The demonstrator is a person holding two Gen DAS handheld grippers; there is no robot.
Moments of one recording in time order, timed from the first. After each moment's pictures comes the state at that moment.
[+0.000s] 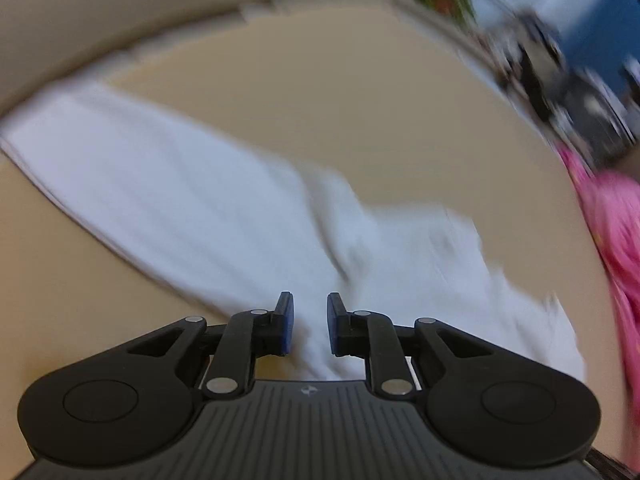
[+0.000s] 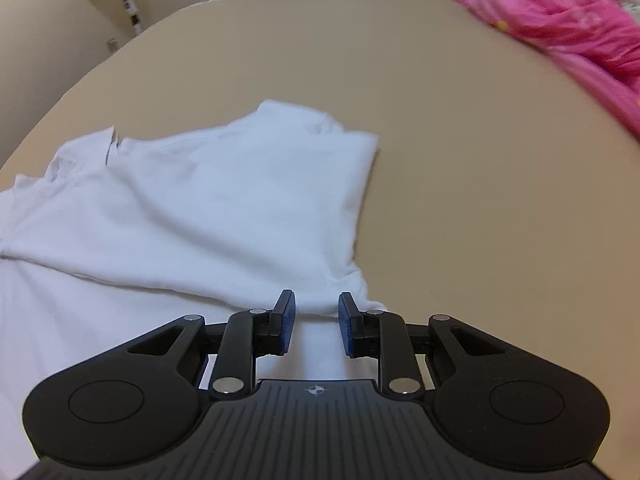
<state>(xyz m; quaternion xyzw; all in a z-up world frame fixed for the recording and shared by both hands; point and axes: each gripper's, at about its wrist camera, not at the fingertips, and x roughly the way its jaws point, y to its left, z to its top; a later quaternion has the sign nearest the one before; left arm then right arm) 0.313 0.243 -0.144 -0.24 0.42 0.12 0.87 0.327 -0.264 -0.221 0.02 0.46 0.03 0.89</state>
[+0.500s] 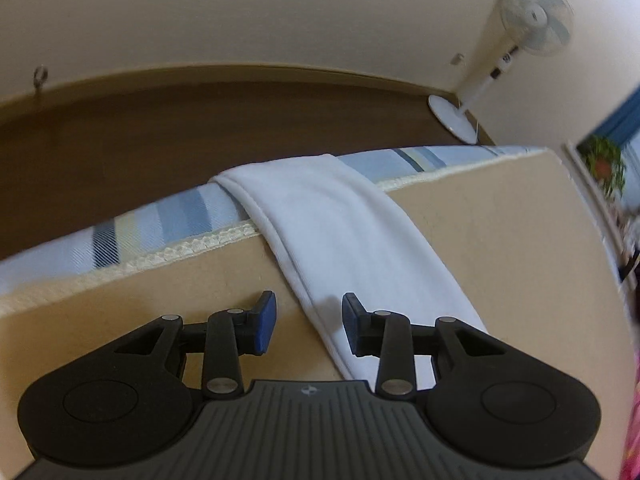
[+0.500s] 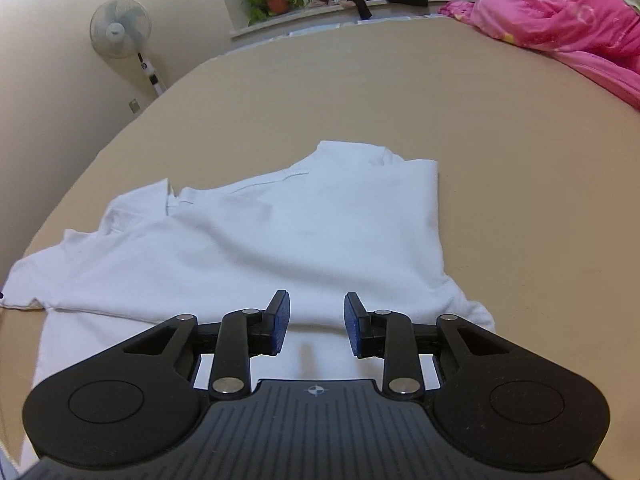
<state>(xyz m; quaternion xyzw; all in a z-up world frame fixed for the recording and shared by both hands) 0.281 0.430 -0.166 -0.38 0.35 0.34 0.79 0.321 -0.245 -0.235 0.09 0.41 0.06 0.91</state>
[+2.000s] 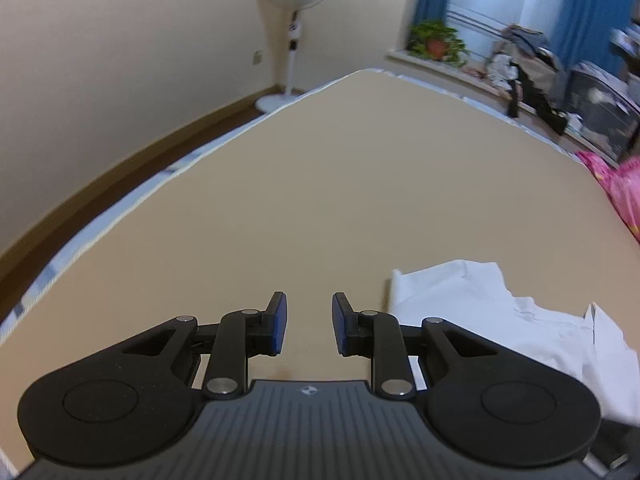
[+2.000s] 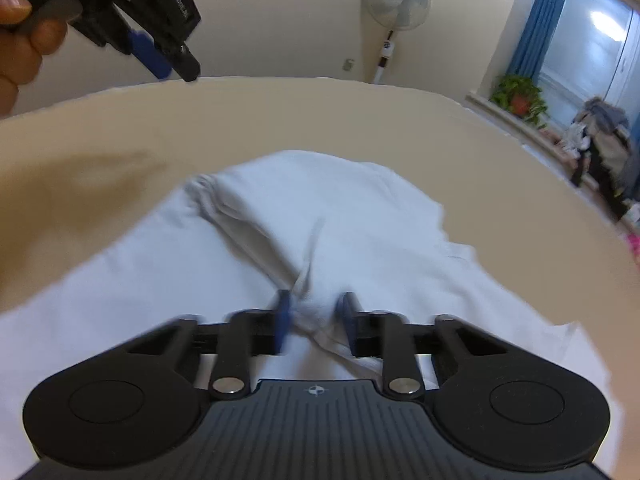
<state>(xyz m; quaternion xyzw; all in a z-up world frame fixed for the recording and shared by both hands) 0.287 0.206 -0.085 -0.10 0.35 0.16 0.92 0.314 -0.014 -0.263 -0.24 0.29 0.30 0.88</state>
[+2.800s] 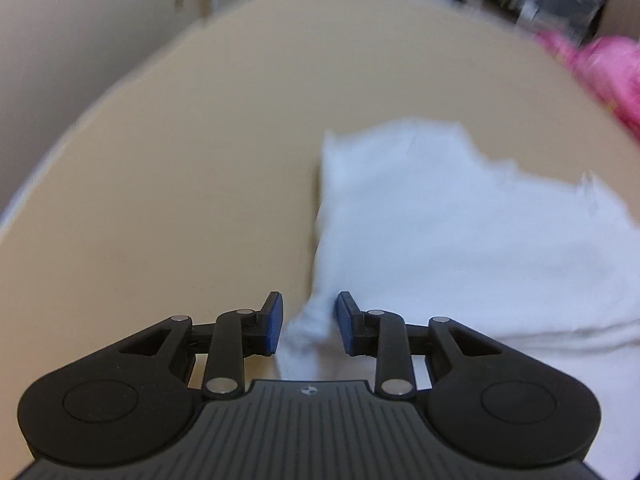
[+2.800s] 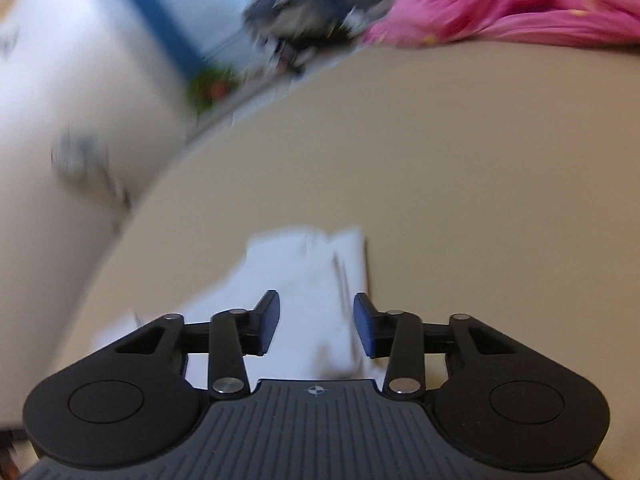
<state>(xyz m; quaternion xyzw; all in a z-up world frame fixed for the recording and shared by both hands) 0.350 0.148 -0.180 -0.04 0.48 0.07 0.87 0.345 -0.318 -0.246 0.24 0.34 0.01 0.91</state>
